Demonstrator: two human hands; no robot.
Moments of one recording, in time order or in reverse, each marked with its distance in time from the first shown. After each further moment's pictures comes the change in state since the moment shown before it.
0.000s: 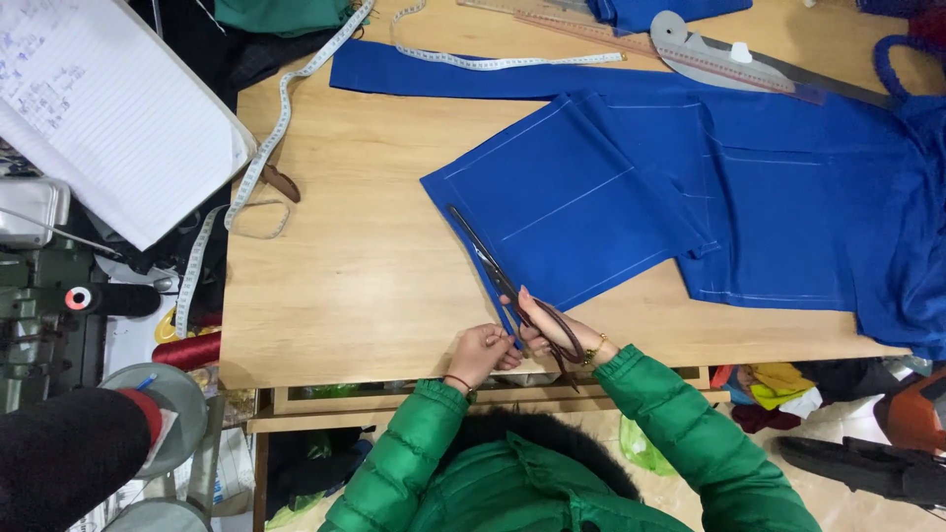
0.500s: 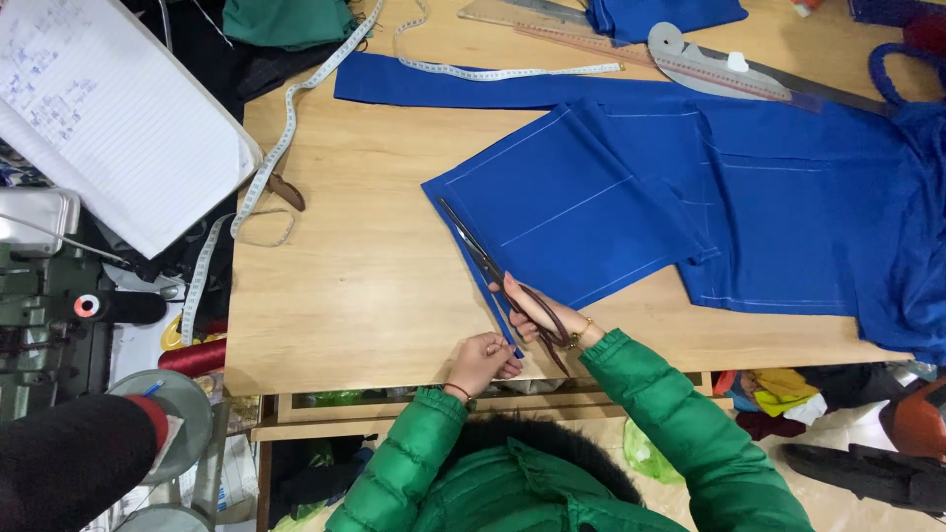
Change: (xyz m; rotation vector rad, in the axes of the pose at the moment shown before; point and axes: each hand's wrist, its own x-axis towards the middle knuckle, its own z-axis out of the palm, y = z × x) left_hand -0.003 -0.002 -0.006 0.005 -0.049 -0.027; right_hand 0.020 -0.028 0.005 -0.024 0.006 -0.028
